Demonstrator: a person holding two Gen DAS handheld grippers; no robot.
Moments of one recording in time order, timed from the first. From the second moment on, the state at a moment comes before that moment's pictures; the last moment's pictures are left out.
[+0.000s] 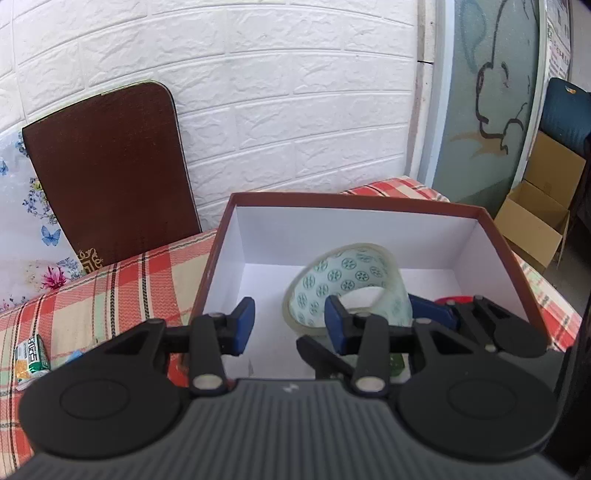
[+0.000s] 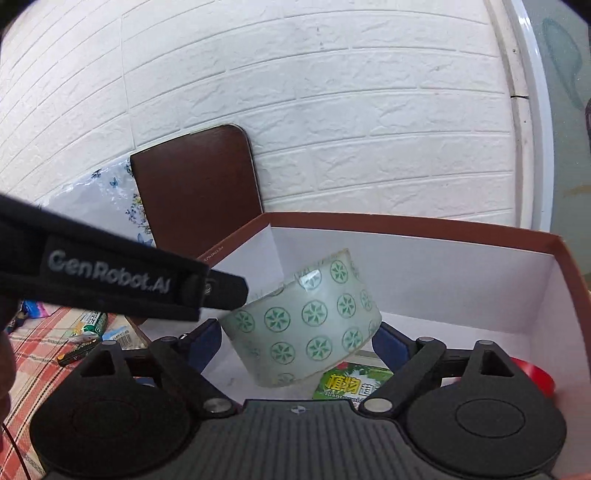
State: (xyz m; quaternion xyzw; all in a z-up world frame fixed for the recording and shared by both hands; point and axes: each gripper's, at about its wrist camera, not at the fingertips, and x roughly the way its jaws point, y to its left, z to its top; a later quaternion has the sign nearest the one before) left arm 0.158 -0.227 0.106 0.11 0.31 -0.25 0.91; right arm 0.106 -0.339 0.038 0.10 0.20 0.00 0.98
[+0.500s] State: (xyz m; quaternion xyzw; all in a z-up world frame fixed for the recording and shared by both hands) left arm 0.076 -0.155 0.089 0.08 0.34 -0.25 0.90; right arm 0.007 -0.291 0.041 0.04 0.14 -0.06 0.99
